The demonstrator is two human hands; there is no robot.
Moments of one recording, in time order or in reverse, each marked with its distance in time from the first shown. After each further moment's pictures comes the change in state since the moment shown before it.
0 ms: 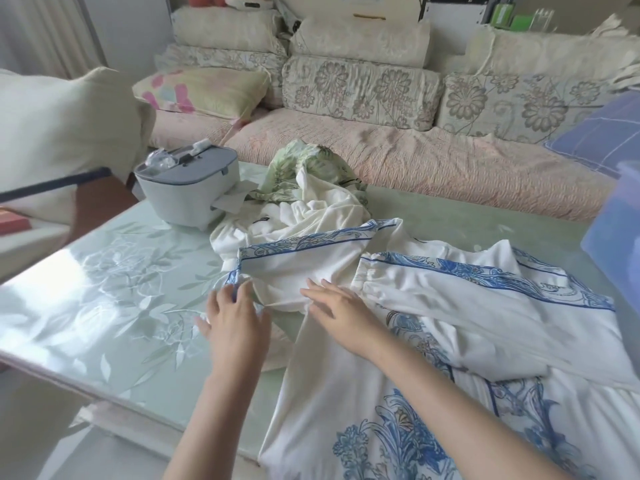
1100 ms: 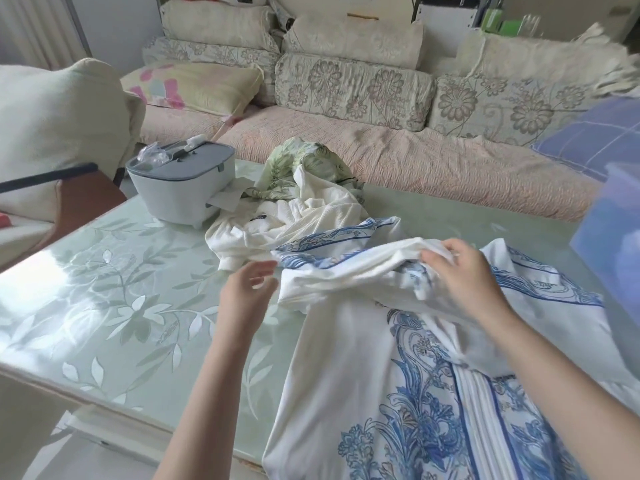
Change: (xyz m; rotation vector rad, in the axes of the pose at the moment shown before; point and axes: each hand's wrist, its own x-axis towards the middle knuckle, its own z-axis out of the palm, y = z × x) left_hand 0.032 0.009 -0.013 -0.642 -0.150 0.064; right_hand -0.047 0.044 -0.112 0.255 0.575 0.301
